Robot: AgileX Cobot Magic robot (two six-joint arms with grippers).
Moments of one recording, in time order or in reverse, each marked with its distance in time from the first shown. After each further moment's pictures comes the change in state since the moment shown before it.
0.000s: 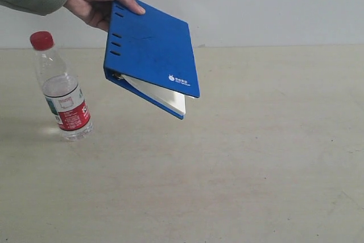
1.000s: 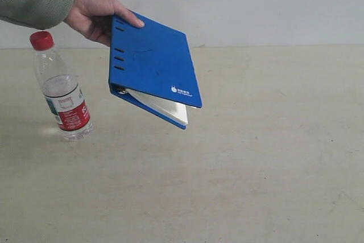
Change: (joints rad) left arm 0.020 0.000 0.002 0.006 0.027 0.000; right arm 0.000 0.000 0.000 0.004 0.000 0.000
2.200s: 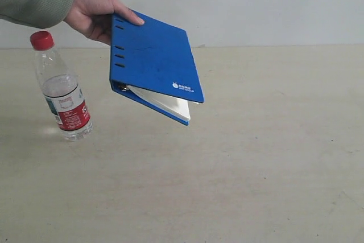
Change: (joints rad) left arm 0.000 0.000 0.000 0.000 0.000 0.000; right arm -0.236 0.000 0.032 -0.598 0.249 0.370
